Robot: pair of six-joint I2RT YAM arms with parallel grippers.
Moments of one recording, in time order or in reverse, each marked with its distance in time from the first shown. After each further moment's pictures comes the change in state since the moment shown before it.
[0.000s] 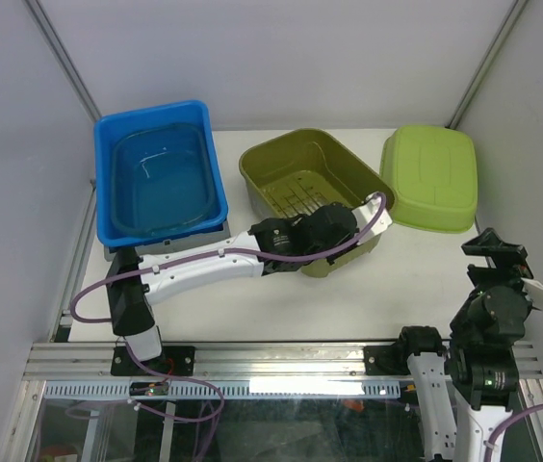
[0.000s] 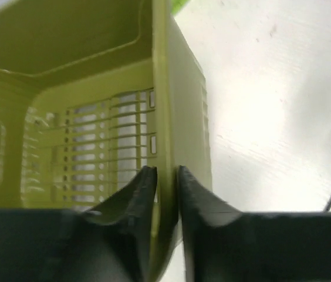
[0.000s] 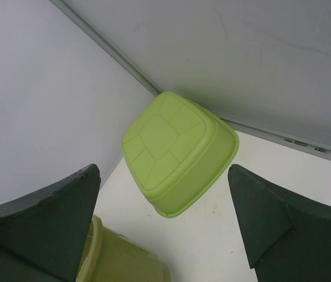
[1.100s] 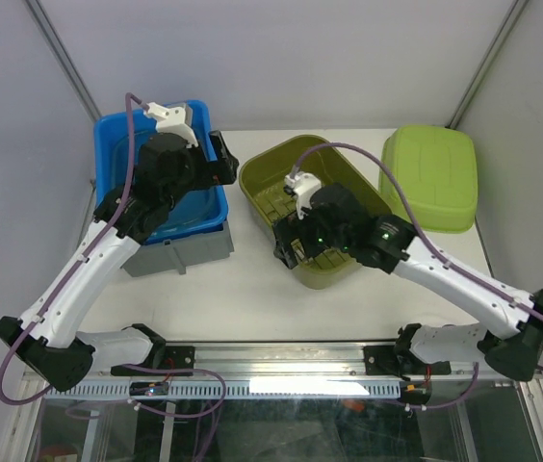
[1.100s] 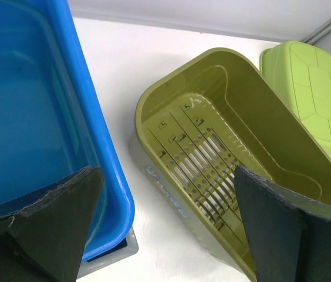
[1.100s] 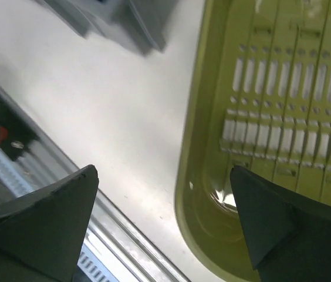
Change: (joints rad) left arm 0.667 -0.562 -0.256 -0.080 0.047 -0.613; right arm 0.941 0.995 0.397 0.005 -0.727 -0.429
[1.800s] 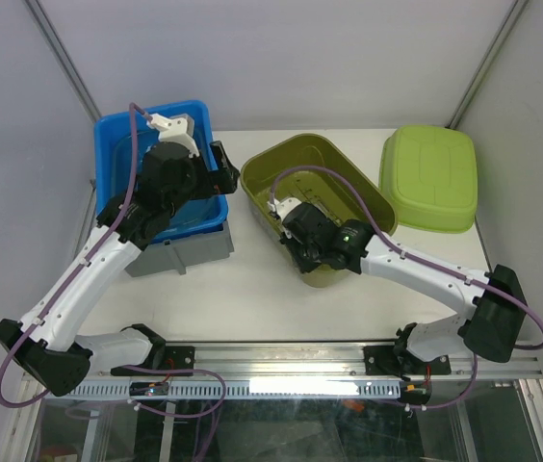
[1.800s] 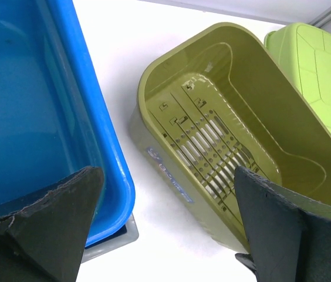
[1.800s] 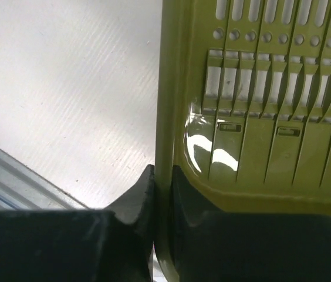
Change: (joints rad) left arm 0.000 -0.031 -0.085 -0.006 0.019 -0.051; right arm 0.058 0.205 -0.093 -0.073 0.158 0.006
